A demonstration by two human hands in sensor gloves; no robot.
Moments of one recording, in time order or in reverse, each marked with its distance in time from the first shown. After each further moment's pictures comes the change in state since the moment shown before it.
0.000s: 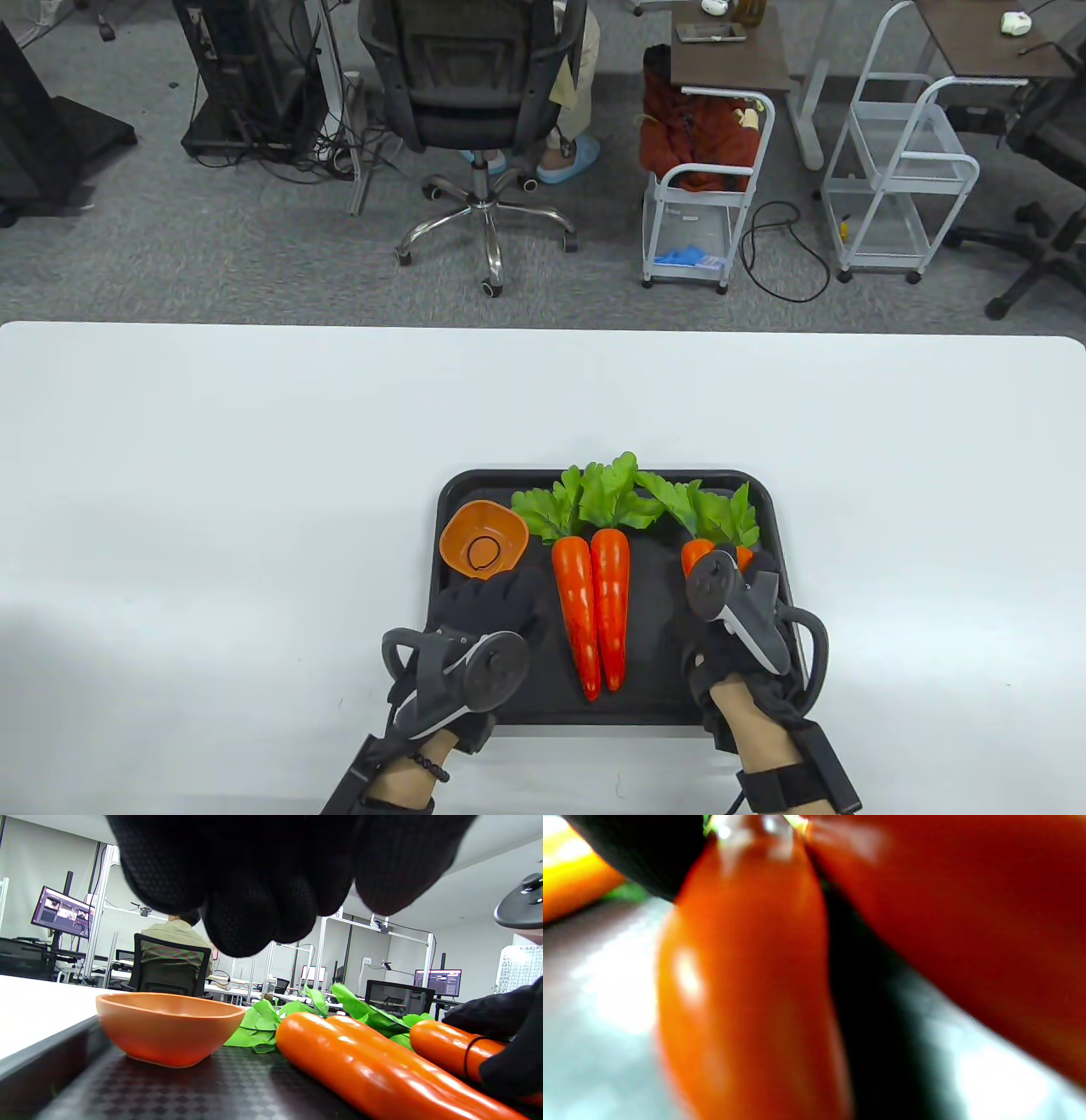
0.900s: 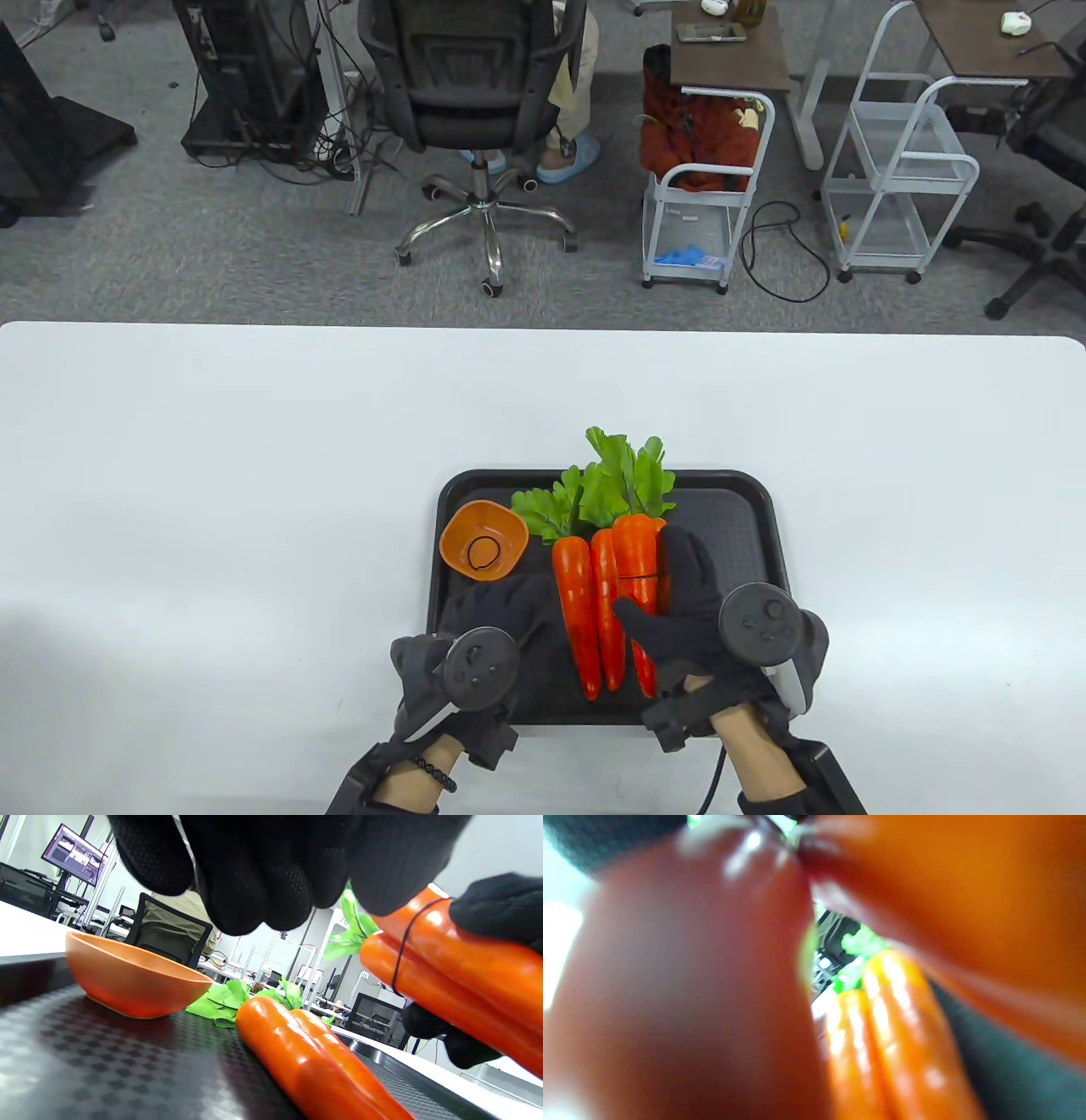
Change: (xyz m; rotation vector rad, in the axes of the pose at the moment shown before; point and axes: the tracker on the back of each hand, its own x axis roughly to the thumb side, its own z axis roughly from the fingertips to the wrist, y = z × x) left_hand -0.002 -0.009 0.004 -0.031 0.049 0.229; right_hand 0.020 -0.020 0.035 -0.109 -0.488 -0.838
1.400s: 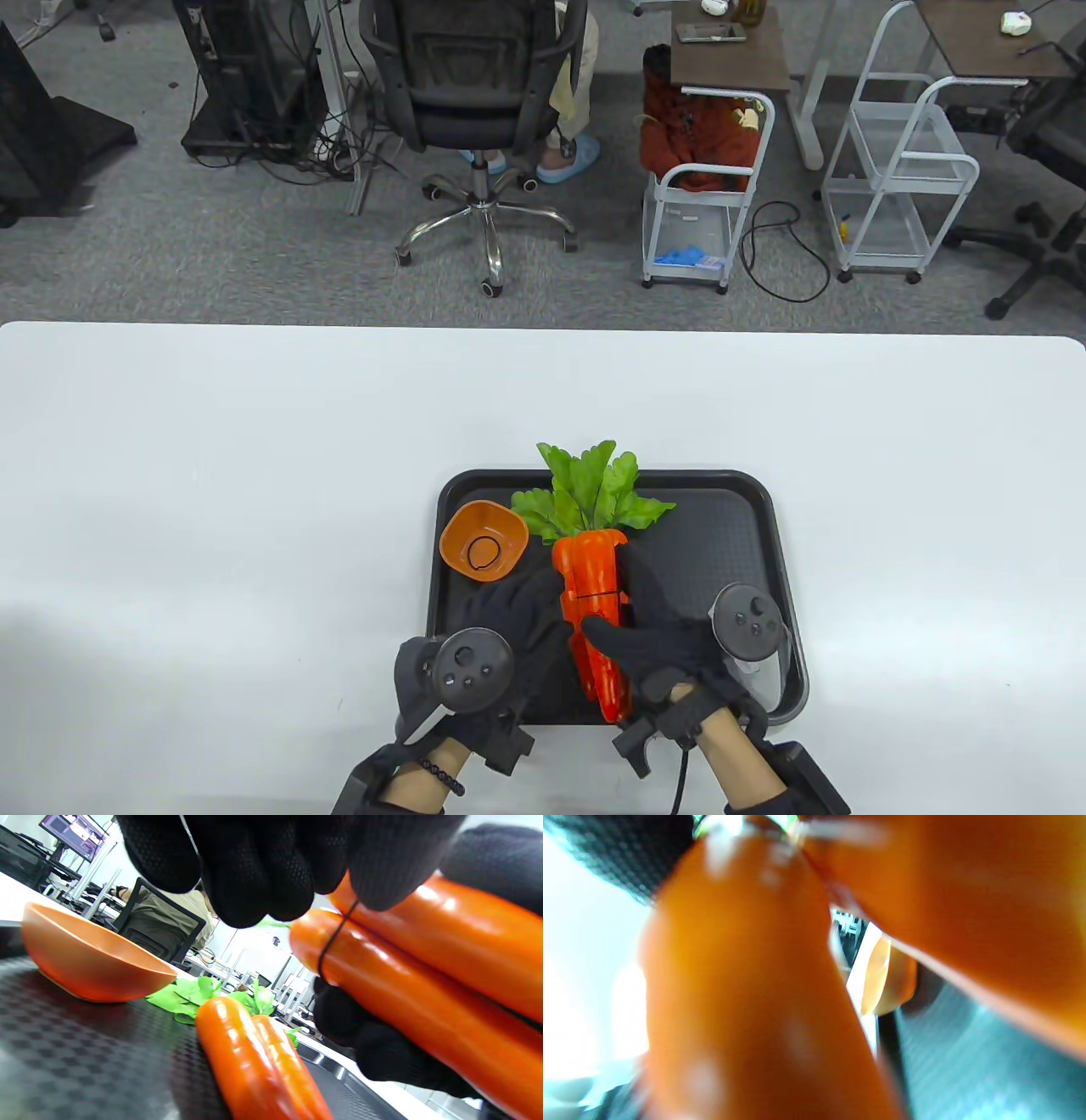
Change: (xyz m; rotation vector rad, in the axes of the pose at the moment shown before) left_hand 0.002 -0.002 0.002 0.027 -0.022 0.155; right_hand -0.002 0.037 0.003 0.216 0.022 -0.452
